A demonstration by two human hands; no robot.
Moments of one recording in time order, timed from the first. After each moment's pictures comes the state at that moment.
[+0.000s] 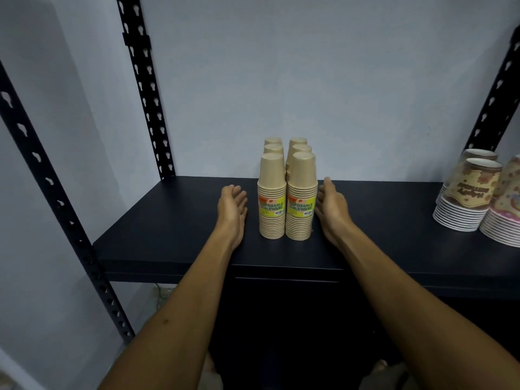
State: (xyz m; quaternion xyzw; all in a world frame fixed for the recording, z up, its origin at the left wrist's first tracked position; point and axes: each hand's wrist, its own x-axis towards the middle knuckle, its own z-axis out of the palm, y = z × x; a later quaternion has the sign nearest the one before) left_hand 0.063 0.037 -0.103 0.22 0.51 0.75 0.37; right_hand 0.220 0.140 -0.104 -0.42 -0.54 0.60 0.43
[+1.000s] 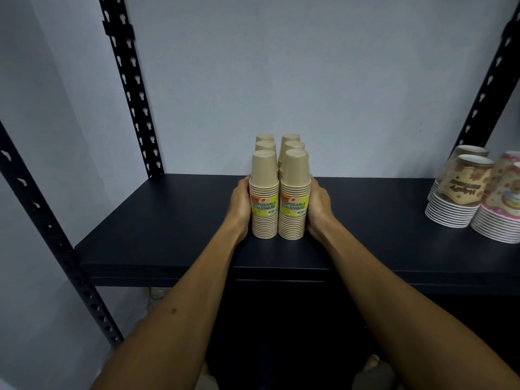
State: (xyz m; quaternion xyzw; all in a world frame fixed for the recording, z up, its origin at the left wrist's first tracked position) left_hand 0.080 0.062 -0.097 0.36 0.55 0.69 0.32; right_hand 0.206 0.133 -0.094 -0.38 -0.55 0.59 0.45
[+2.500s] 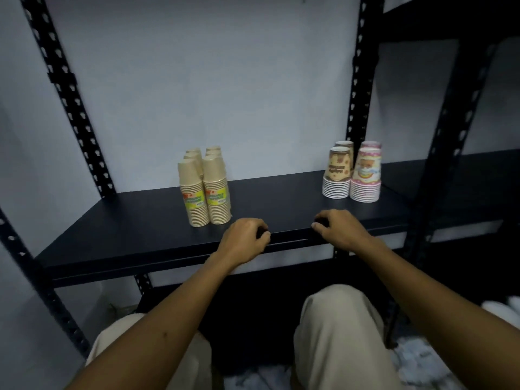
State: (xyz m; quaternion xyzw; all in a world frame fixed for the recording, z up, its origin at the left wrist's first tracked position) left_hand 0.243 0.001 -0.120 0.71 0.65 0.26 -0.01; right_hand 0.472 0.080 -0.108 -0.50 -0.83 0.12 0.21
